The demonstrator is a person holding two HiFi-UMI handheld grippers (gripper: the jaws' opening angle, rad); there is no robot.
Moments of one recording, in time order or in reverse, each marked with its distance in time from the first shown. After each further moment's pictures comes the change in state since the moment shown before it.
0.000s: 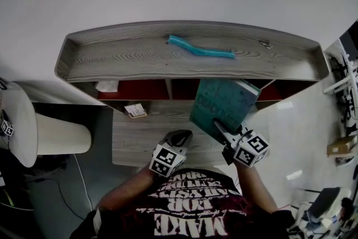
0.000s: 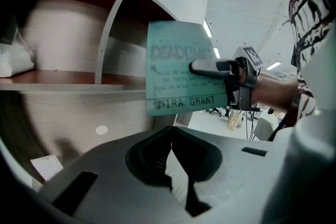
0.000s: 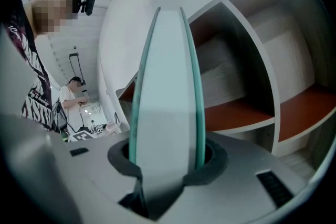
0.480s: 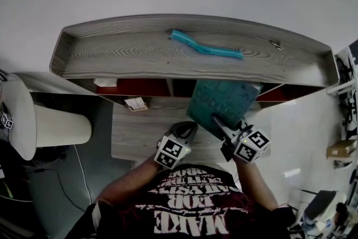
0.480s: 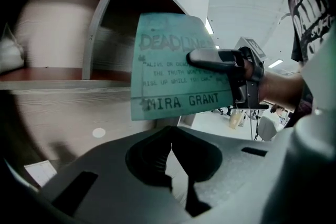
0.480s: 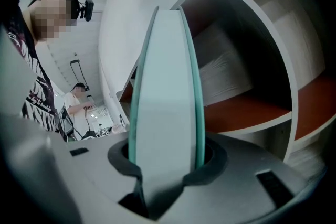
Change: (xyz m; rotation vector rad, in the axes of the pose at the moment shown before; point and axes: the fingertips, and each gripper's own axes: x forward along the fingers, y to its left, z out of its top) left arm 0.033 0.012 0.004 0.003 0.024 0.008; right arm 0.025 -0.008 0.002 0.062 0.016 0.068
